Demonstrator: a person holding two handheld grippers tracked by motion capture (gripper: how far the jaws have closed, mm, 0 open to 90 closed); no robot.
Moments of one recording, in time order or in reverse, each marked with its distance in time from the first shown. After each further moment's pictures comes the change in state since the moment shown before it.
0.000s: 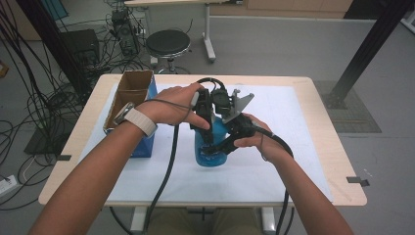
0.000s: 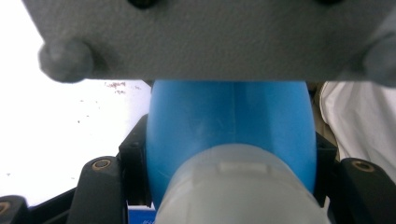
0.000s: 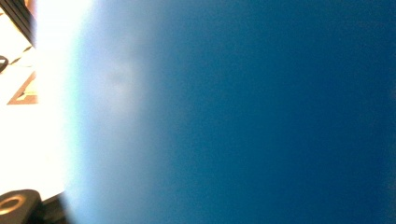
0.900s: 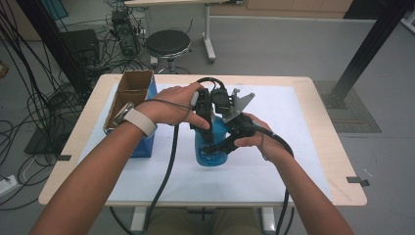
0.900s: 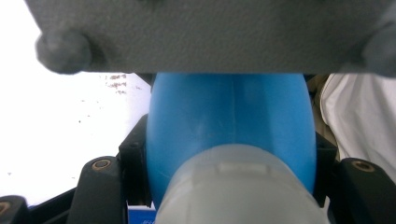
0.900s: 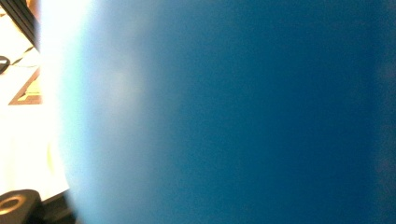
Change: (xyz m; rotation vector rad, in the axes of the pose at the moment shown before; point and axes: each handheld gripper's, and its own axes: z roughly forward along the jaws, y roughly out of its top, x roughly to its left) left arm 0.000 0.000 -0.001 0.000 0.002 -0.002; right arm 0.000 0.000 -0.001 0.002 0.005 0.001
